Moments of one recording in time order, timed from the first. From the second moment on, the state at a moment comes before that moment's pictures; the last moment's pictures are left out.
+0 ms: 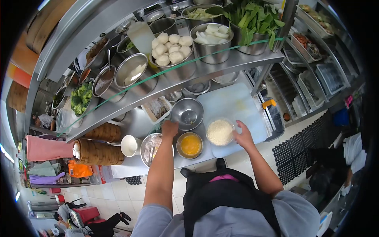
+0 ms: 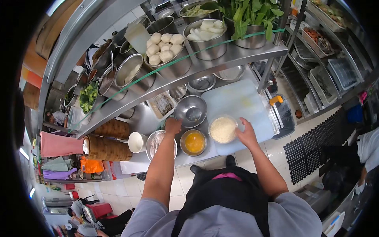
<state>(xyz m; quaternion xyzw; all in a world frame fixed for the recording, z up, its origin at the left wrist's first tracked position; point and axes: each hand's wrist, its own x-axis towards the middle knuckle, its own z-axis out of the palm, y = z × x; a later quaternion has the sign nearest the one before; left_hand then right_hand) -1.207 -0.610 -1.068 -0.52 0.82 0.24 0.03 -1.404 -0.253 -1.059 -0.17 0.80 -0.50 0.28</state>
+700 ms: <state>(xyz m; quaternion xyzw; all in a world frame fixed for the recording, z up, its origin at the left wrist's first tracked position) -1.163 -0.695 -1.021 -0.51 0.82 0.07 0.25 -1.462 -0.192 -0.975 0.10 0.43 -0.77 0.47</state>
